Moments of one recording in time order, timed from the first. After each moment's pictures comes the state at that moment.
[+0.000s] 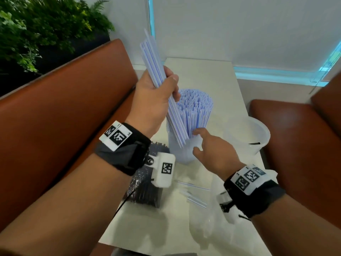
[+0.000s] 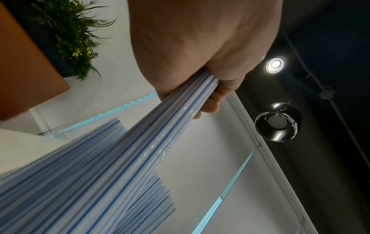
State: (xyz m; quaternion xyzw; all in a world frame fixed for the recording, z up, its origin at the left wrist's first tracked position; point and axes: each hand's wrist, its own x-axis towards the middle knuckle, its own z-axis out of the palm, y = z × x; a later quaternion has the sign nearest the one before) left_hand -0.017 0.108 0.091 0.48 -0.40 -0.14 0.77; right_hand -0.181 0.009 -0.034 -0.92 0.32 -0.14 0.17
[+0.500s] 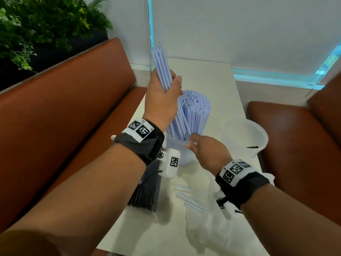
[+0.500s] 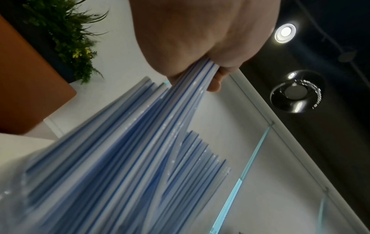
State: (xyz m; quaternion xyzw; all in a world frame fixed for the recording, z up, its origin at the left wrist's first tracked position) left_hand -0.013 0.068 0.072 0.56 -0.38 -0.05 0.74; right_hand -0.162 -0.012 -0.048 -0.93 0.30 -0.10 0.17
